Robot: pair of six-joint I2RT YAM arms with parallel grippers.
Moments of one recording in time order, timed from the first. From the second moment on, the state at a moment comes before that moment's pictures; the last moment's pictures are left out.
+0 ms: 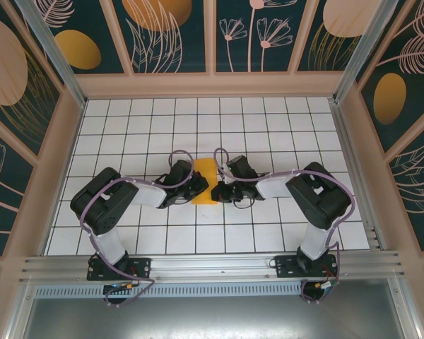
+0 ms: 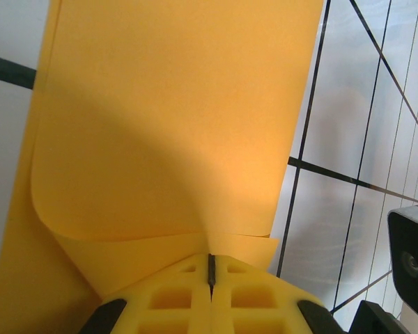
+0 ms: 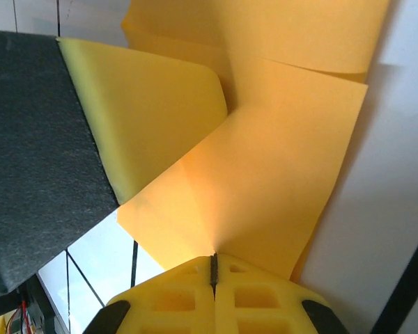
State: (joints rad) left arm -0.68 1.79 0.67 0.38 0.20 -1.16; right arm 0.70 1.78 0.76 0.11 -0.55 0.68
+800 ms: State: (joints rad) left arm -0.68 1.79 0.67 0.39 0.22 -1.17; right arm 0.70 1.73 0.68 0.15 -0.55 0.73
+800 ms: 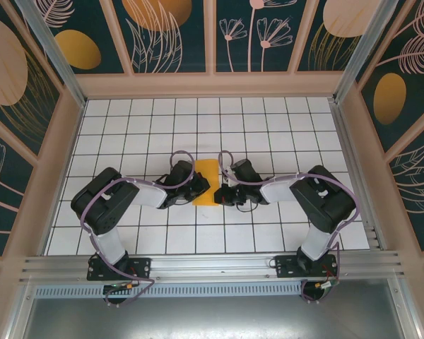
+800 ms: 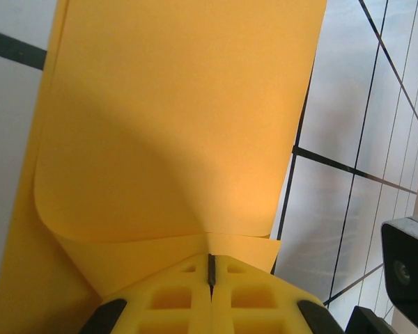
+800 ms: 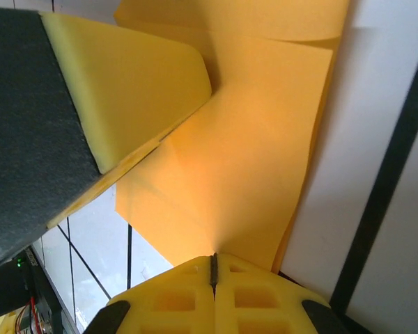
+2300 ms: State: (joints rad) left arm -0.68 1.70 0.66 0.41 0.29 -1.13; right arm 0.69 1.75 0.71 0.13 -0.54 0.82
